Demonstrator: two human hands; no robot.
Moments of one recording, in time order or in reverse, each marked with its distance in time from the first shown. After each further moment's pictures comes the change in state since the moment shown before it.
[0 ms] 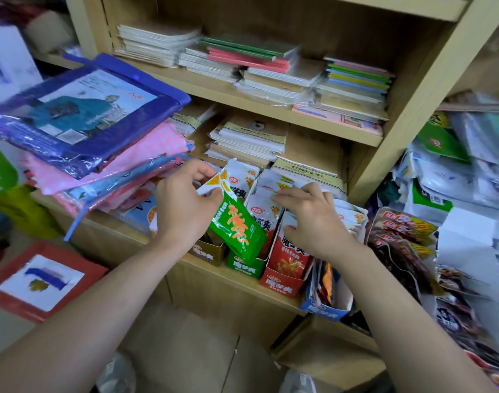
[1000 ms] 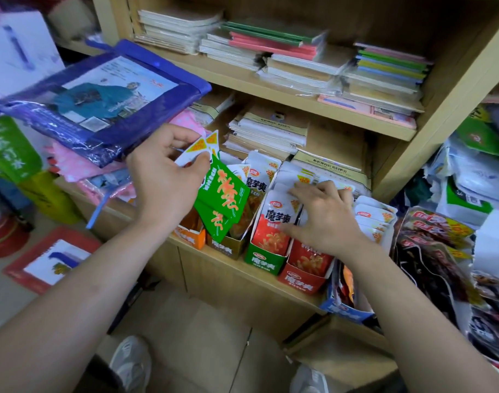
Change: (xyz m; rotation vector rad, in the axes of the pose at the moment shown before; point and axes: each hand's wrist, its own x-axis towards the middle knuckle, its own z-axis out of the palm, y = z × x) left_hand 0.024 -0.012 -0.039 -0.211 0.200 -0.001; right_hand 0.011 -0.015 0.015 -0.031 0.019 0.068
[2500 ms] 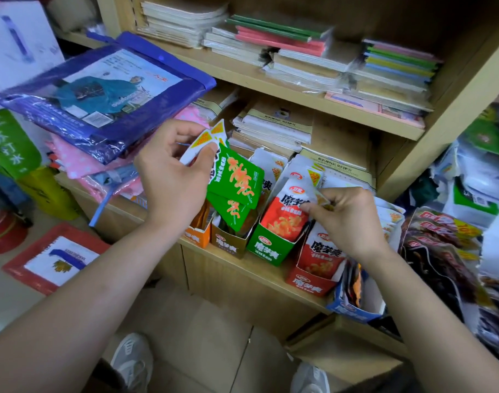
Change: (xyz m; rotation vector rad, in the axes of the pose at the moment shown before) left_hand -0.003 0.003 0.000 -0.089 0.038 0.020; right_hand -0.010 0.000 -0.016 0.608 0.208 0.084
